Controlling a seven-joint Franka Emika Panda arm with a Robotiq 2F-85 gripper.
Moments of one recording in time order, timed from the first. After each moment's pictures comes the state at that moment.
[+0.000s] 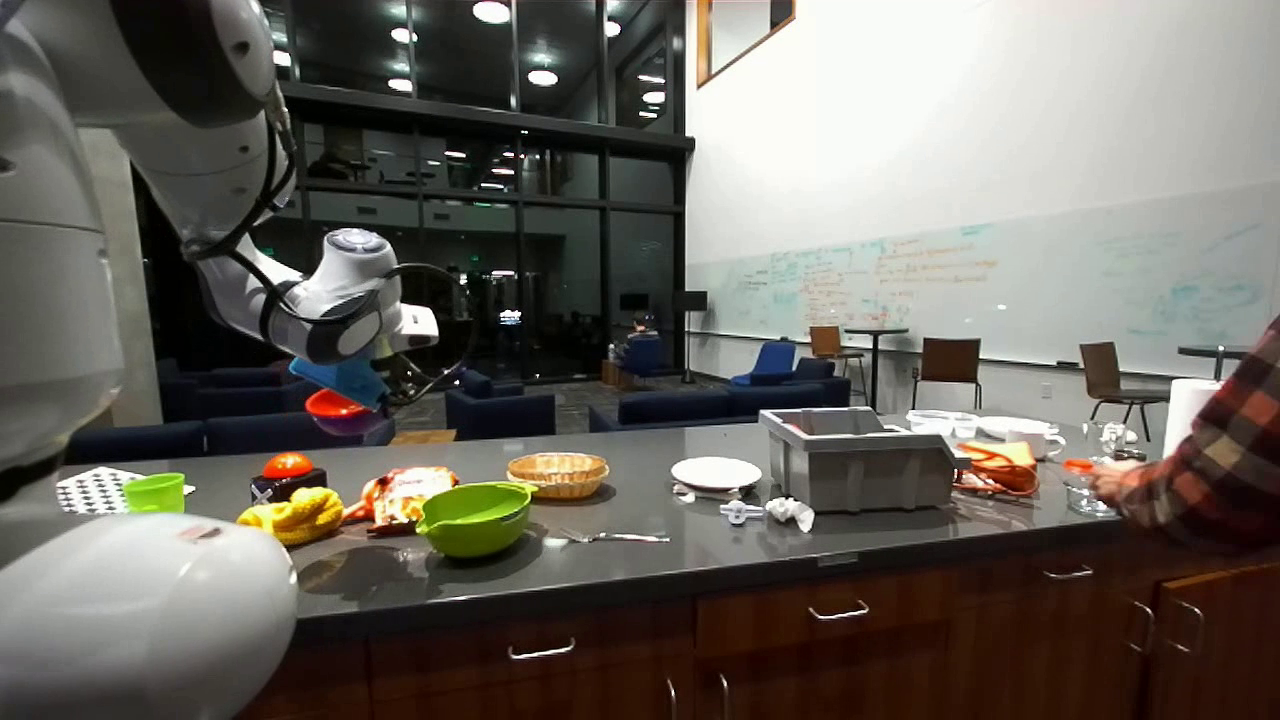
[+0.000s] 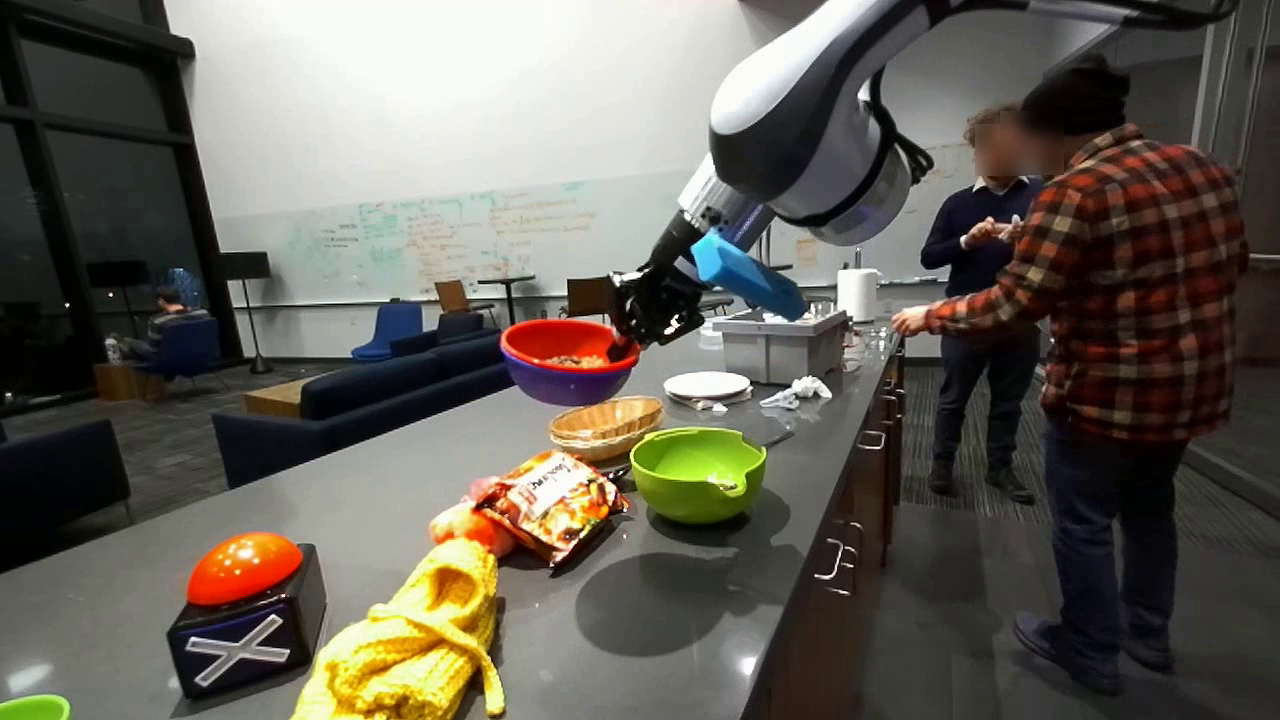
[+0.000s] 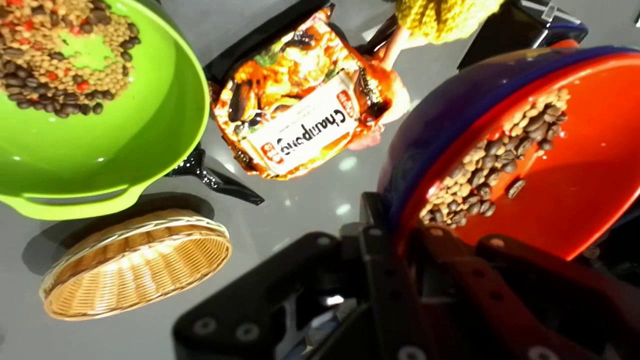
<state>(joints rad) 0.45 -0.05 0.21 -2.29 0.54 2.93 0.01</state>
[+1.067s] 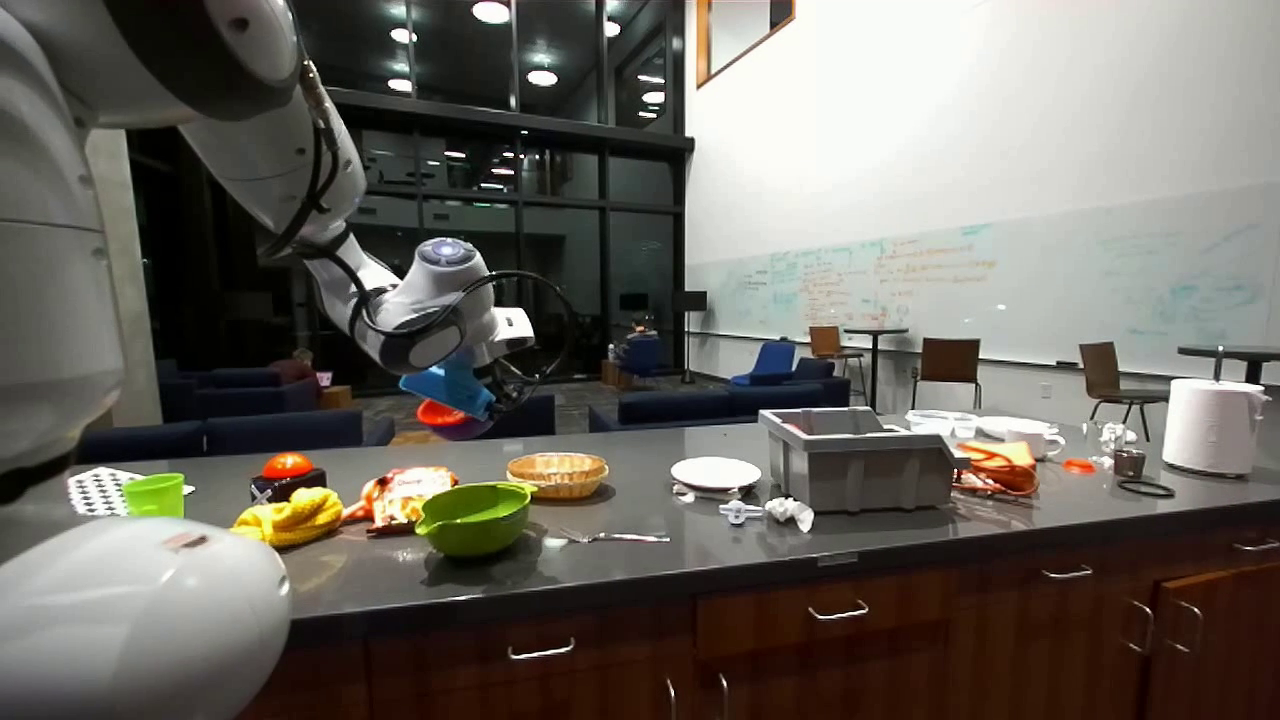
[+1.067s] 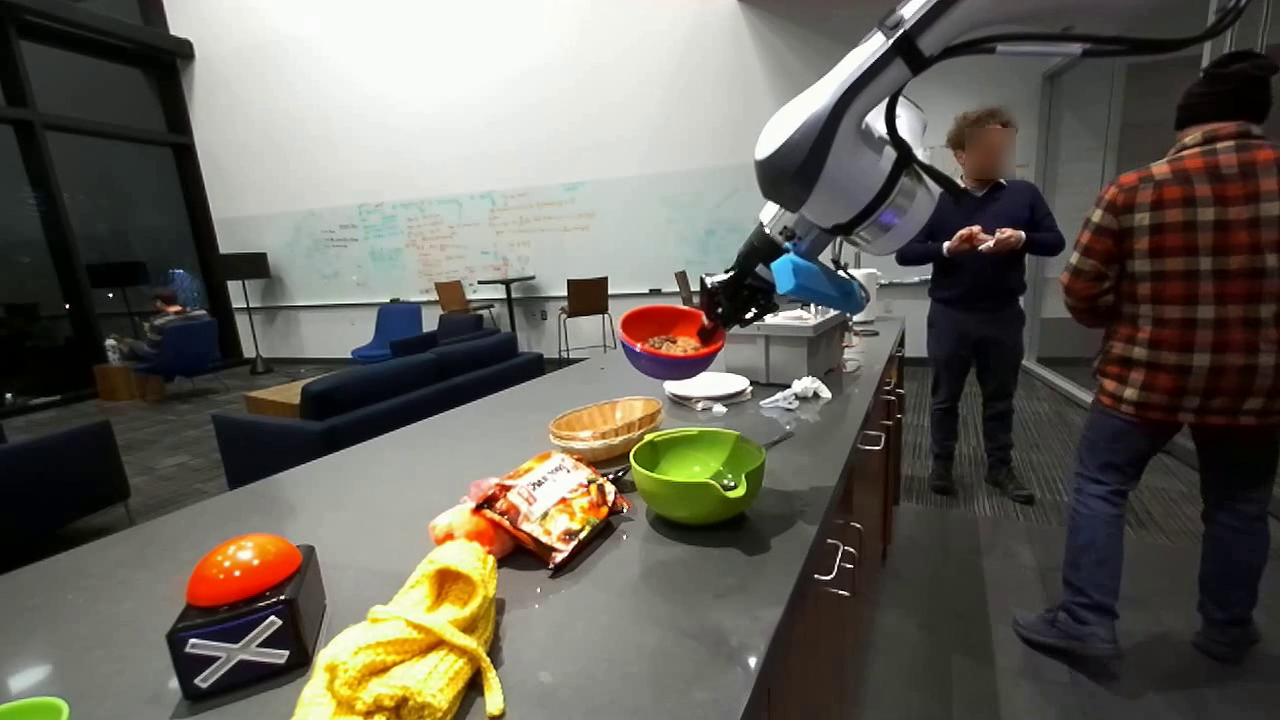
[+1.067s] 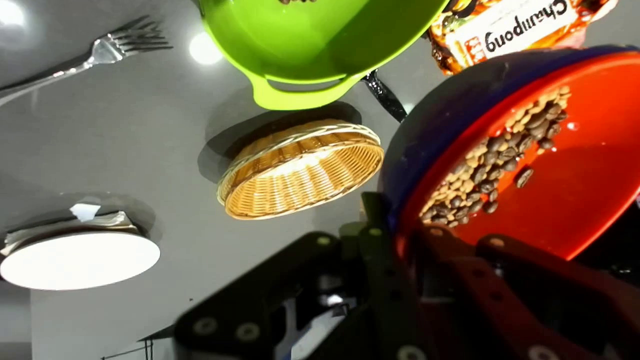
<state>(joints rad) 0.36 -0.05 0.05 -2.32 0.71 3.02 -0.34</state>
